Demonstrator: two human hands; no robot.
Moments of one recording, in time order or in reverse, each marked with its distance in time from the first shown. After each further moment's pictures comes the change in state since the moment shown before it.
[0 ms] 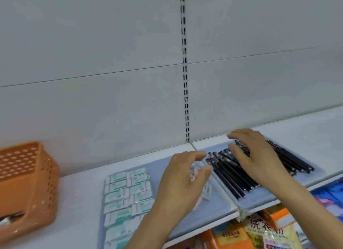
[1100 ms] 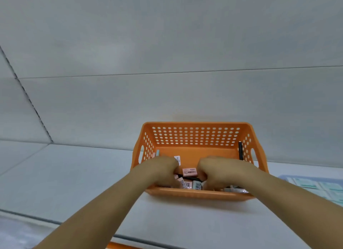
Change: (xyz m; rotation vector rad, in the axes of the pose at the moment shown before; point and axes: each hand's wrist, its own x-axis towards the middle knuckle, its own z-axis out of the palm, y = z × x) left_hand -0.148 -0.239 -0.381 0.725 -0.538 -0.680; right_hand 0.015 -0.454 0.273 -0.294 -1.168 -0.510
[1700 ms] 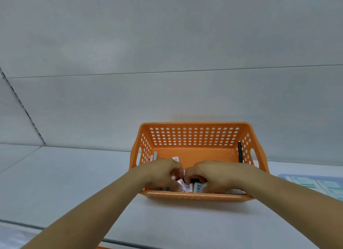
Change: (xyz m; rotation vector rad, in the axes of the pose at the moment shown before) left_hand 0.014 -0.016 0.011 -0.274 -0.030 0.171; right_hand 0.009 0.008 0.007 0.045 -0.027 -0.214
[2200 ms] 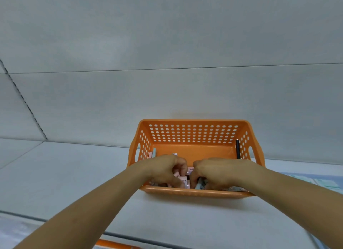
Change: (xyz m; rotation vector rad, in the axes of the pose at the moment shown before) left_hand -0.001 0.009 0.001 -0.111 -0.007 0.090; right_hand -0.003 0.003 0.000 -0.195 -0.035 -0.066
